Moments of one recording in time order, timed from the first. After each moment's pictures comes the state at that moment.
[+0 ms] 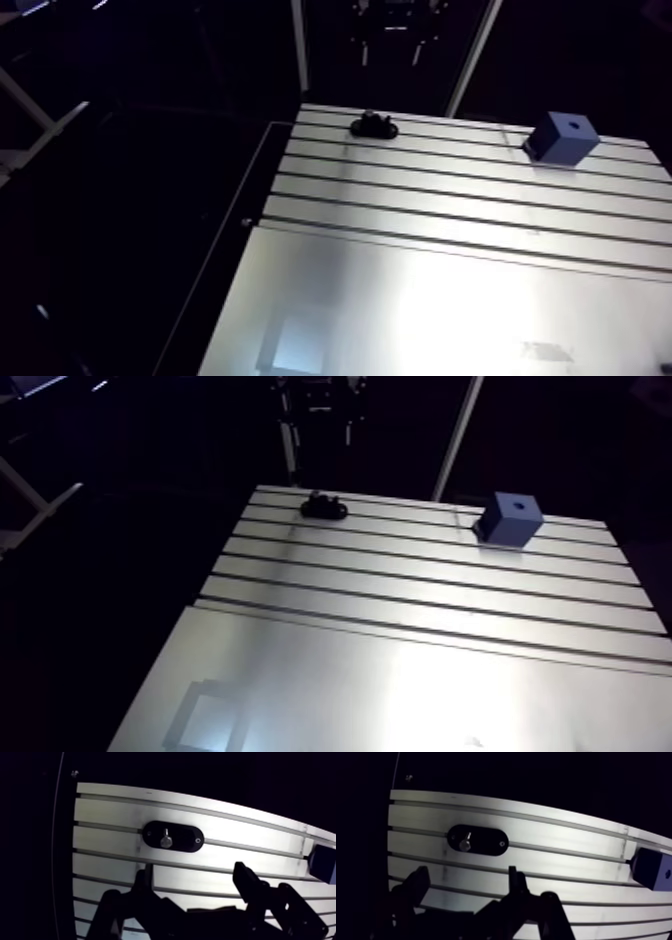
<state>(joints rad) 0.13 -1.12 1.53 -2.15 -1.59 -1.60</state>
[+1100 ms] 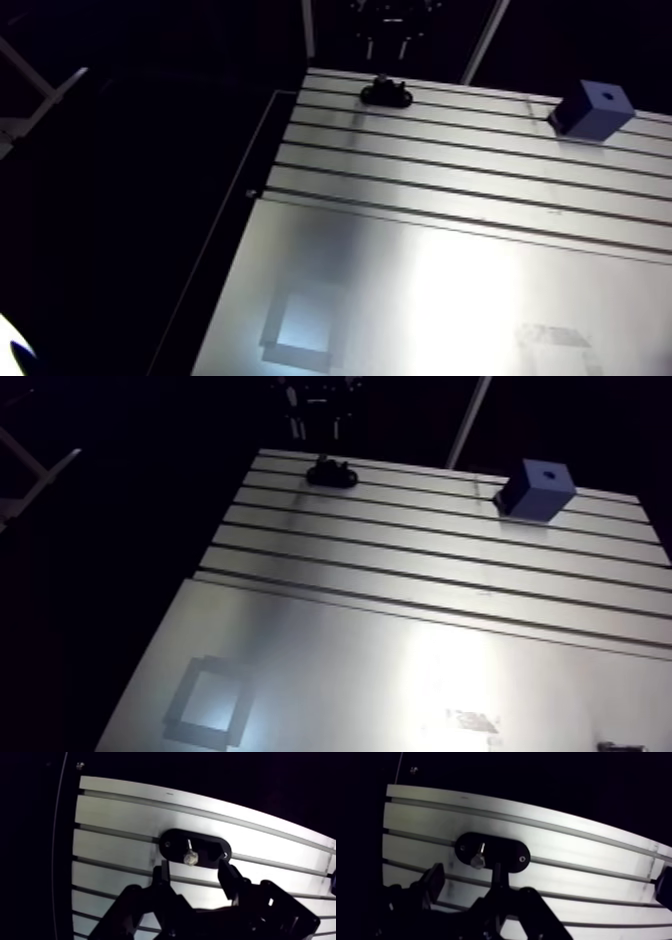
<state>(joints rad) 0.16 -1.02 1.54 -2.24 -1.57 -1.62</state>
